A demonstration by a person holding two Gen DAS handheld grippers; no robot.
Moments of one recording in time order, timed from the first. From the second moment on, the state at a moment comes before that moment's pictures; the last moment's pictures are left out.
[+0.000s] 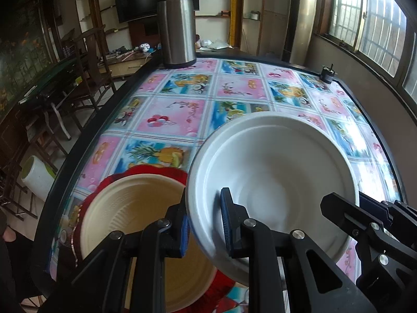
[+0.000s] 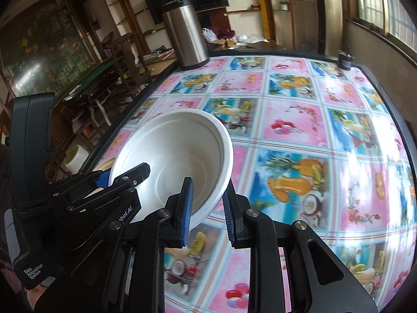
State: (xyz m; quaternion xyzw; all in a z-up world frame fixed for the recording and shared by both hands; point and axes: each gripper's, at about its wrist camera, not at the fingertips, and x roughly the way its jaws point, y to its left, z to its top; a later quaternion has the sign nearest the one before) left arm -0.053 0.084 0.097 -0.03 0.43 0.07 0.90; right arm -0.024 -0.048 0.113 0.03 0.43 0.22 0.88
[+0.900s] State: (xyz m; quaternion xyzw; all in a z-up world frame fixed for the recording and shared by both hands) left arm -0.096 0.174 0.073 -0.07 0.45 0.13 0.88; right arm -0.051 0.064 0.095 -0.05 0.45 0.28 0.84
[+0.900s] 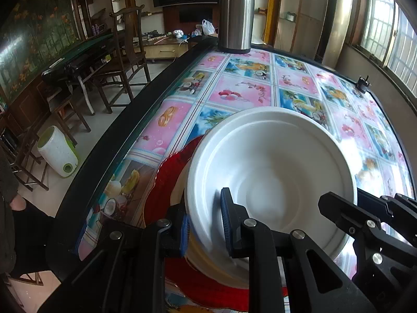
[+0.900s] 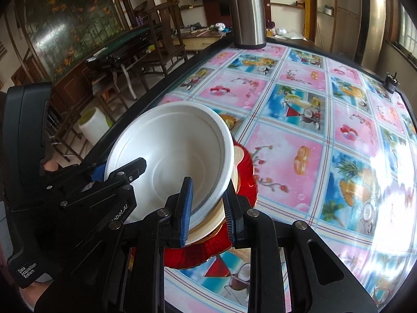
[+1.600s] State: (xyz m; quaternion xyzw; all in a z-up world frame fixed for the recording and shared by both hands) left arm -0.112 0.170 0.070 -0.05 0.44 0.14 0.89; right arm -0.058 0.064 0.083 -0.05 0.47 0.29 0.83
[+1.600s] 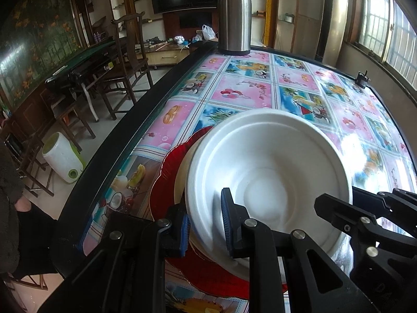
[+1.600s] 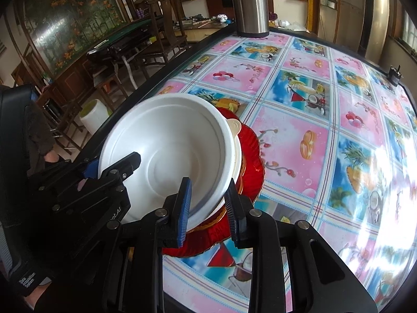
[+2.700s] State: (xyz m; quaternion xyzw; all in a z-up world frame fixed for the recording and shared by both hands) left arm -0.130 0.163 0.090 -0.04 0.37 0.17 0.91; right arm -0.072 0.038 0.091 -0.01 0.43 0.25 0.87
